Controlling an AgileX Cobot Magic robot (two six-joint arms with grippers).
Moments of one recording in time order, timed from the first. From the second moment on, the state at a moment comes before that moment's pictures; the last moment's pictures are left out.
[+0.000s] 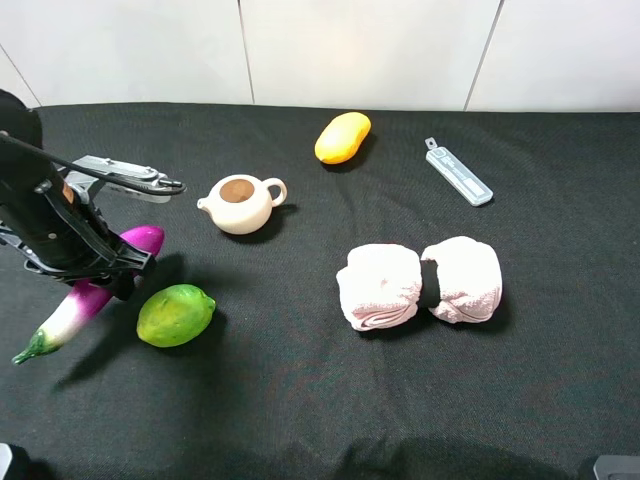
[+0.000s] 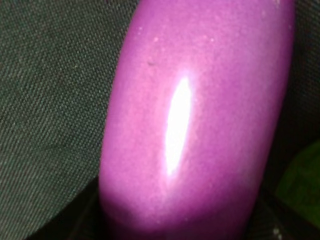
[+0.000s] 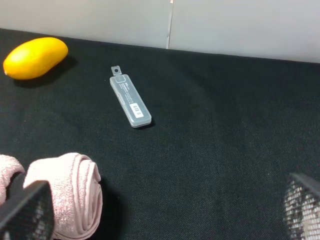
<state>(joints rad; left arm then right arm) -0.35 1.61 -0.64 0.11 0.52 -0.20 -0.09 -0.01 -0.50 0.19 1.03 -0.21</state>
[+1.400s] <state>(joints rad) -0.35 1.68 -0.63 0.10 0.44 -0.33 -0.09 -0.01 -0.50 0.19 1.03 -0.21</state>
